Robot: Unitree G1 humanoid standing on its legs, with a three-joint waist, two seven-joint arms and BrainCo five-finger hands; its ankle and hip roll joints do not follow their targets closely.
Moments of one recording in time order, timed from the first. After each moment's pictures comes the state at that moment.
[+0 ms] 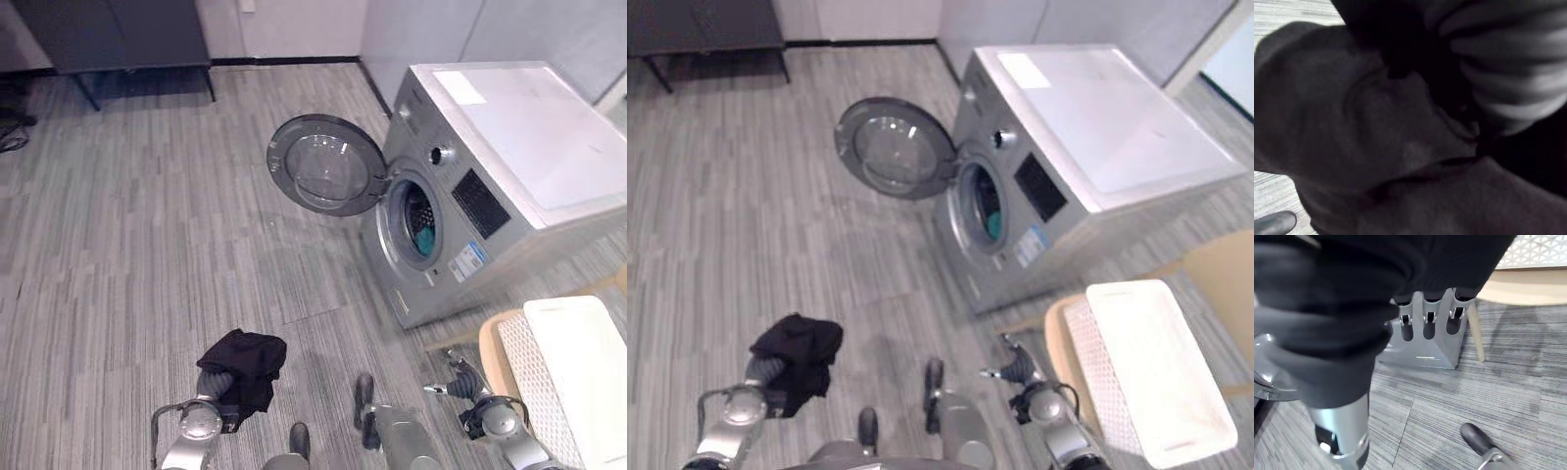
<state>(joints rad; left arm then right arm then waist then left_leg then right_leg) 0.07 0.39 -0.12 0.63 -0.11 -0.02 0.11 0.06 -0.35 0.28 0.54 -0.11 -0.01 -0.08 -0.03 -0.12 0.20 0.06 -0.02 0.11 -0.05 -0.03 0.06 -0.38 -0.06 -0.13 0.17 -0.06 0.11</state>
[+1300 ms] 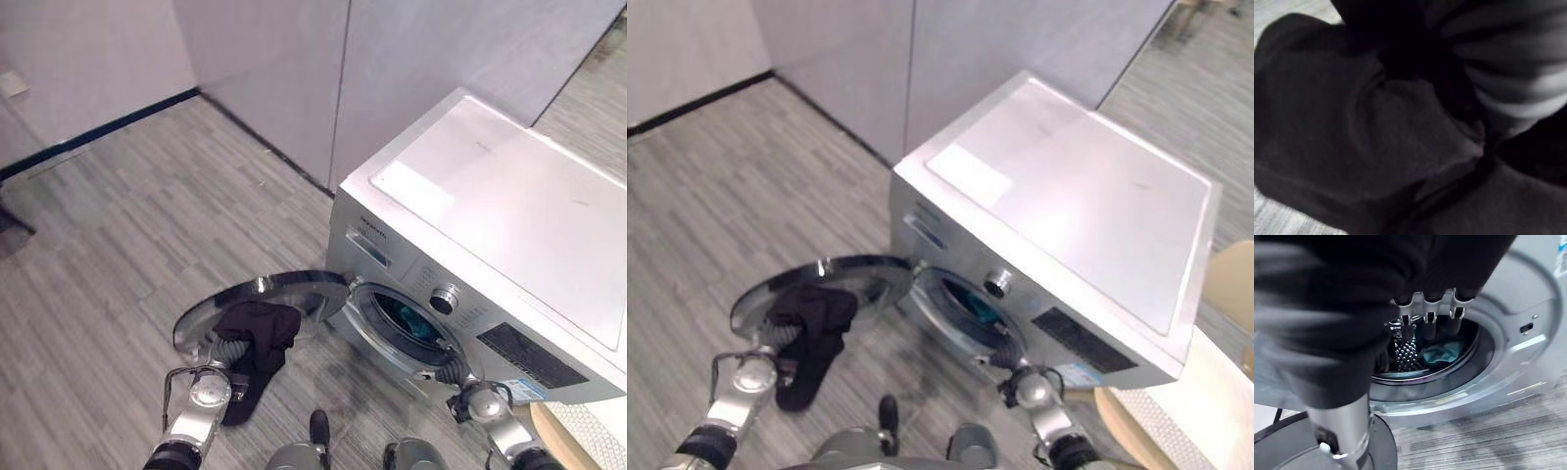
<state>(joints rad) -0.03 0.41 -0.18 0.58 -0.10 -0.02 0.09 -0.06 -0.26 0.32 0.65 -0.12 -0.01 -0.09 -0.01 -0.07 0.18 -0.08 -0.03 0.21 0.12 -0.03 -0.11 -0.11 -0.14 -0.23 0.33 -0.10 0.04</state>
